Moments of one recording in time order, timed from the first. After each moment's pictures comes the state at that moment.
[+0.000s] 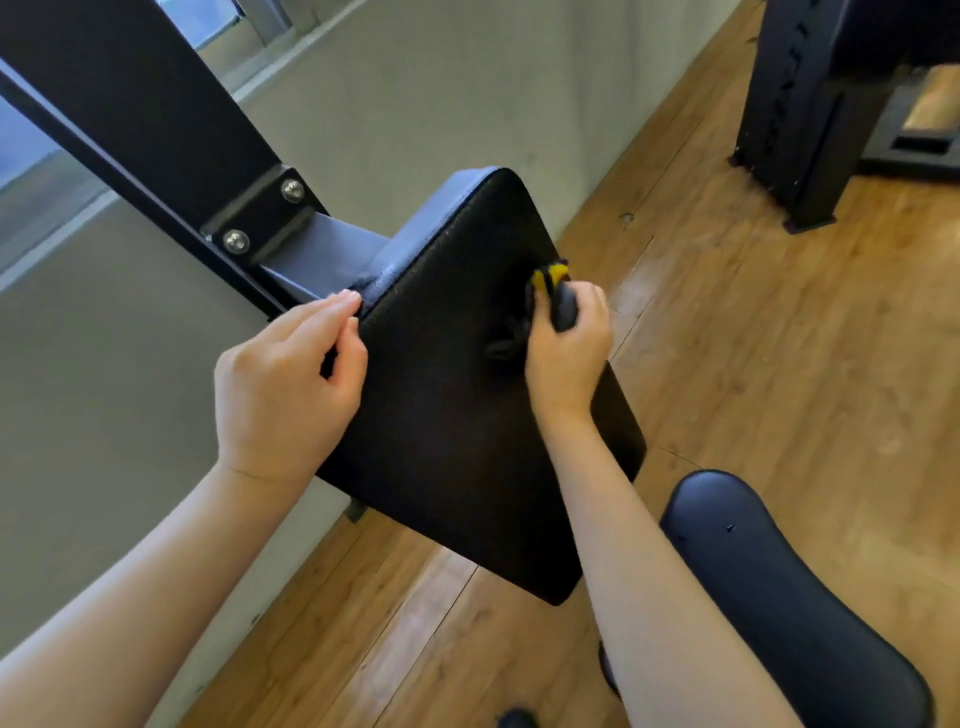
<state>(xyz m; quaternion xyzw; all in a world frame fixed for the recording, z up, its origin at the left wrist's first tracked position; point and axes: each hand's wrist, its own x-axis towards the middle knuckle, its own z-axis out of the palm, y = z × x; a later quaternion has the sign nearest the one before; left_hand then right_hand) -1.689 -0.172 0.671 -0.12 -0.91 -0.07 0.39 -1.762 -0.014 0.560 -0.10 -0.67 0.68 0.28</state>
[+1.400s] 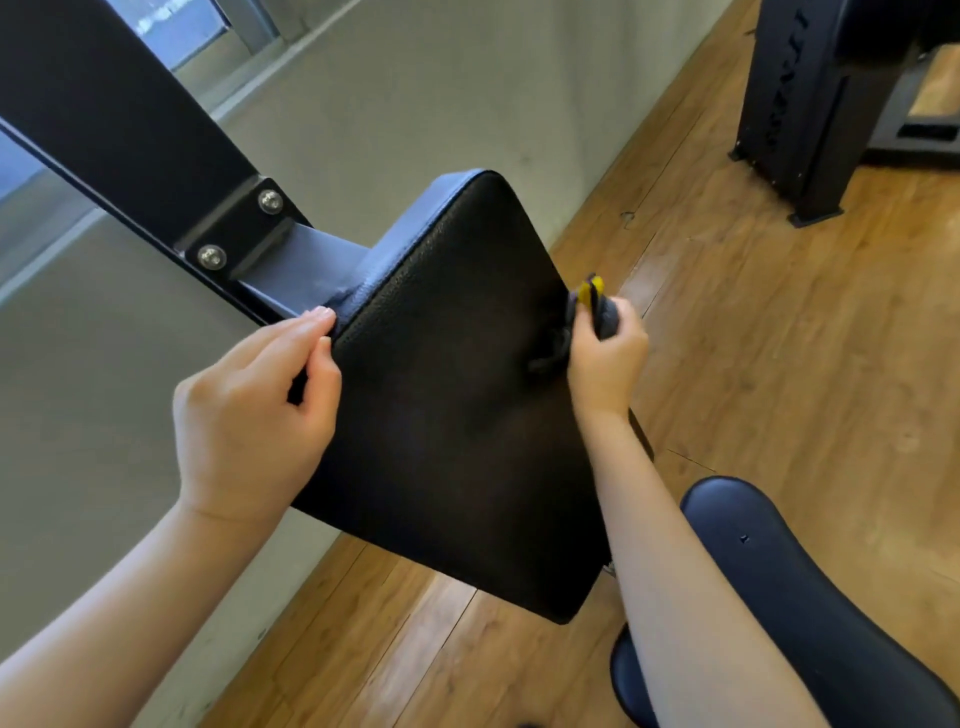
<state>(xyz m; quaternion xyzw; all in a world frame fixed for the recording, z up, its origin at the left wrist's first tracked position) -1.688 -0.173 0.671 -0.12 -0.91 -0.06 0.38 -1.788 0.018 0.518 -0.15 -0.66 0.71 0.22</state>
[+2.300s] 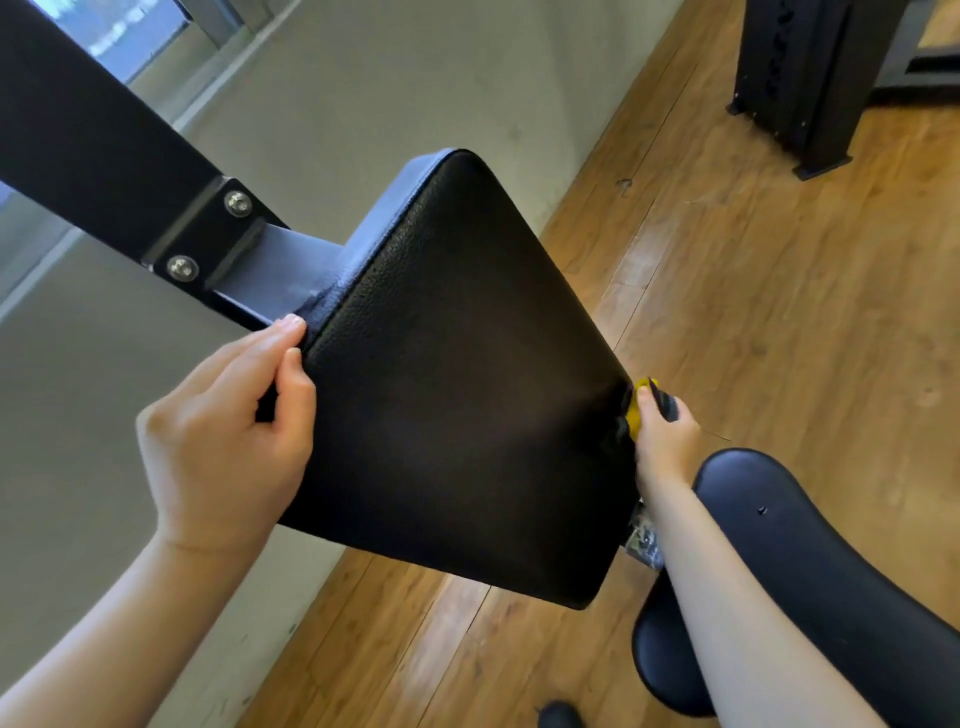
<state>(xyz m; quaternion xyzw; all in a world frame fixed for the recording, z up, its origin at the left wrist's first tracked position) -1.687 -0.174 0.670 -0.12 -0.91 -0.07 0.39 -1.739 0.049 0.414 -0.38 -0.57 0.73 0.04</state>
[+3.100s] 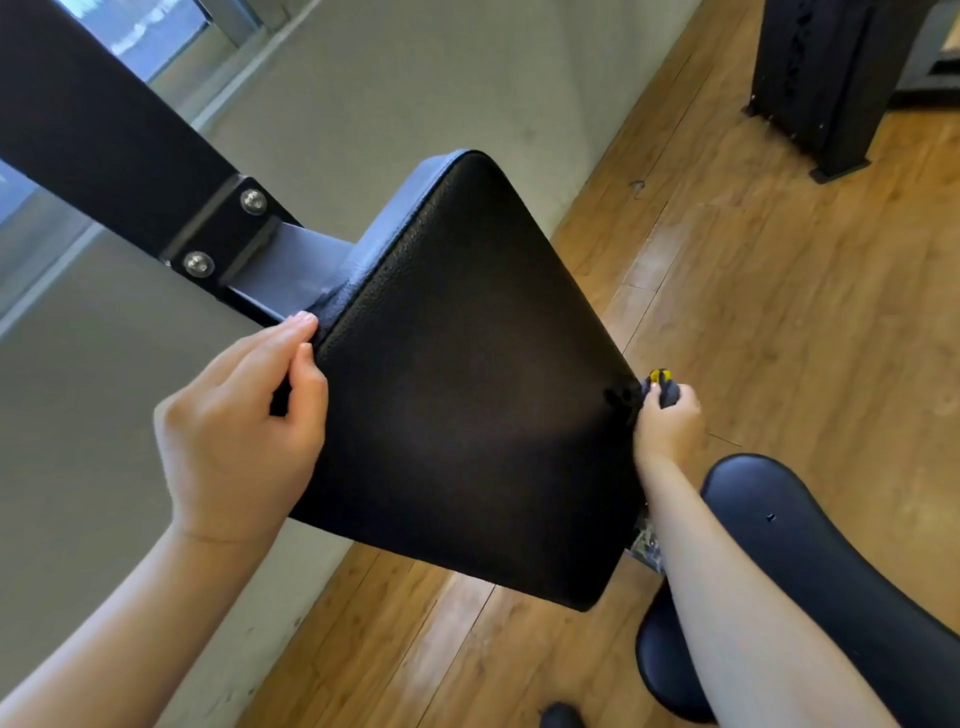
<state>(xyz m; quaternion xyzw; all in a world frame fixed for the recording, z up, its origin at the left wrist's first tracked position) -1.687 -0.172 0.670 -0.10 -0.92 -0.05 0.39 -1.765 0.046 0.392 -0.38 -0.69 0.61 0.08</state>
